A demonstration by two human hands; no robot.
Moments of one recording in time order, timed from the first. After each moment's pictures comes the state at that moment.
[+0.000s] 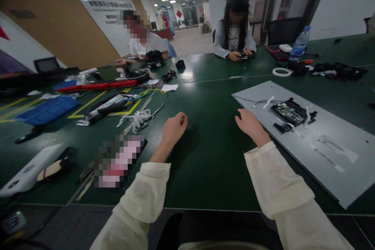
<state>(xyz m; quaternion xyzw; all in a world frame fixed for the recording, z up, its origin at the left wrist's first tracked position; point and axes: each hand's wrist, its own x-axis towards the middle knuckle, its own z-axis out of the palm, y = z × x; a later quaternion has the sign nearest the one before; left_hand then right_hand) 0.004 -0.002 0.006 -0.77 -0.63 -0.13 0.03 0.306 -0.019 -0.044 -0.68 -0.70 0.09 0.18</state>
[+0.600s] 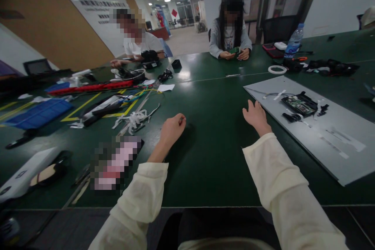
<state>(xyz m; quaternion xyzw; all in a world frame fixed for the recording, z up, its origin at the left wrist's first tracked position) 0.006 0.000 0.002 -0.78 -0.62 -0.10 0.03 0.348 -0.003 -0.058 -0.80 -0.57 0.10 0.15</state>
